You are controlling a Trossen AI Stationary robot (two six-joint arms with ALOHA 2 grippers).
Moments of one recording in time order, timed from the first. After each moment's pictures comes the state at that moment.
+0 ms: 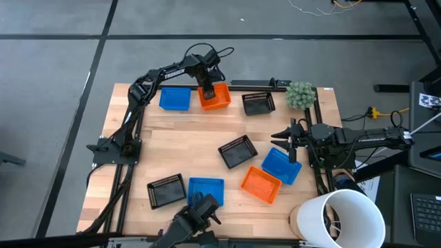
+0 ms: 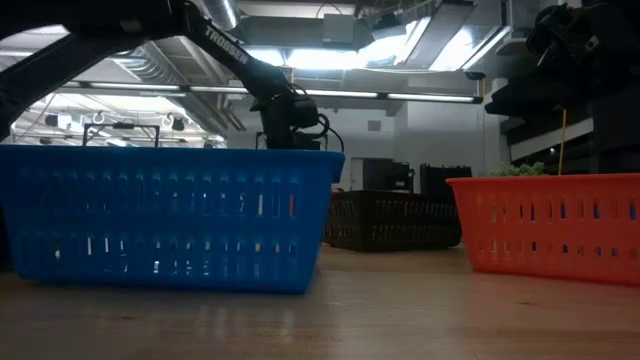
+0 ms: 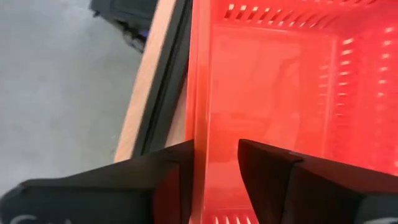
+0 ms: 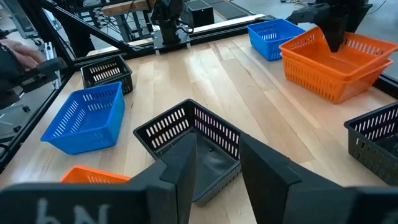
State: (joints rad) left arm 0.75 2.23 1.90 -0.87 0.04 0.42; right arm 0.04 0.41 0.24 -0.10 0.15 0.23
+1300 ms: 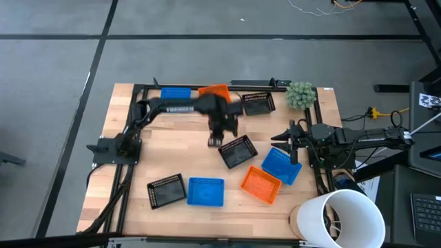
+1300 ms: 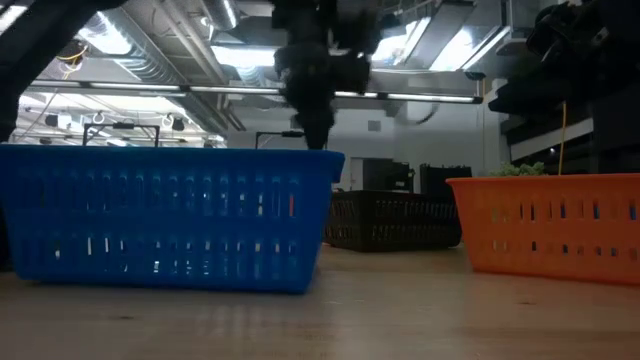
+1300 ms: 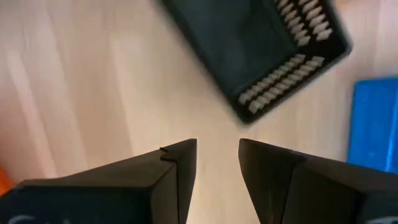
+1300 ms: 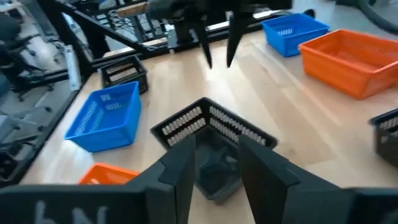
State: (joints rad) left arm 0.17 2.09 1.91 -1.14 0.10 0.23; right arm 0.04 0.41 0.24 -0.10 0.08 0.27
